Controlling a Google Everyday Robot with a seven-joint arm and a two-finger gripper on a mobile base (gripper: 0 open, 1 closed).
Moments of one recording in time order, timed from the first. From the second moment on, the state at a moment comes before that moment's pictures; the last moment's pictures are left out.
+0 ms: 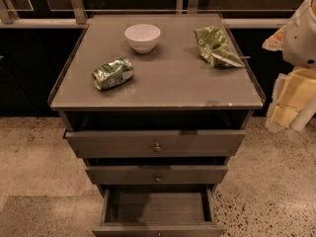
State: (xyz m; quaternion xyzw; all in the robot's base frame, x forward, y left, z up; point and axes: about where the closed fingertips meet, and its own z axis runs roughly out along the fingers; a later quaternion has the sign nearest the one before) arm 0.438 -0.216 0.977 -0.60 0.78 -0.04 0.16
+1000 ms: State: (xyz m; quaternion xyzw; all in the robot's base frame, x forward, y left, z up) arm 0.465 -0.244 0.992 -0.55 0.81 -0.07 0.18
